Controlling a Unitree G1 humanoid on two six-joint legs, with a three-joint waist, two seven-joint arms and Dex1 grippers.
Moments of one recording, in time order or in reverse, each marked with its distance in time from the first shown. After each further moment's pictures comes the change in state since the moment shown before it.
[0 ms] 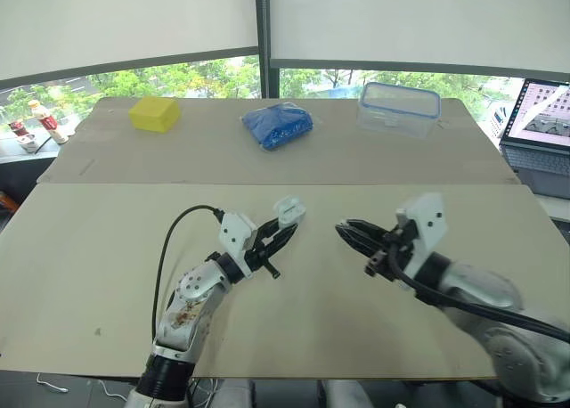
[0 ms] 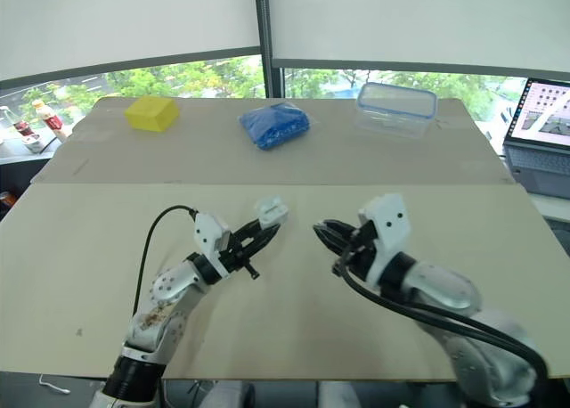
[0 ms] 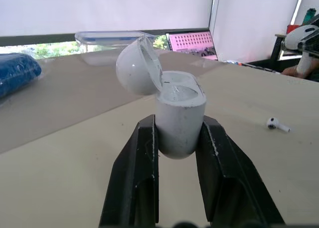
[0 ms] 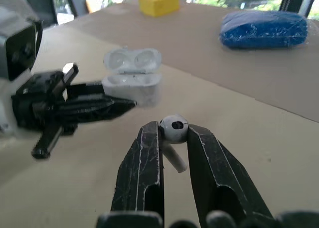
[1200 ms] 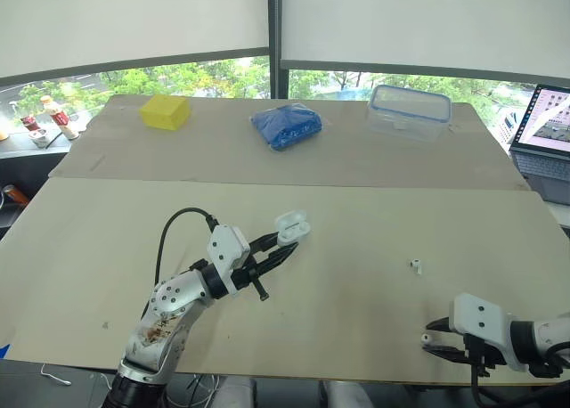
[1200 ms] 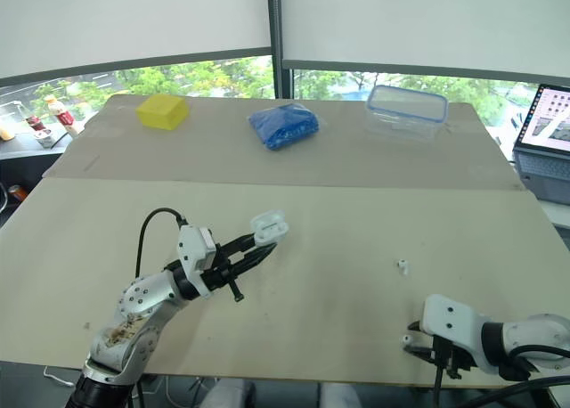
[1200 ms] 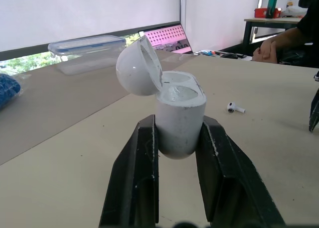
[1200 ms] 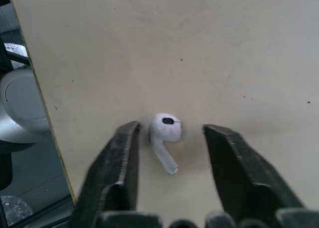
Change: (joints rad) left arm 0.072 0.127 0.005 -0.207 -0.049 0.084 -0.067; right arm 0.554 -0.378 -0.085 0.358 -0.539 -0.630 0.656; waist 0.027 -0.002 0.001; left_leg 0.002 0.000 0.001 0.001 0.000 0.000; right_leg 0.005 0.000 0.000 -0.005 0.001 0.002
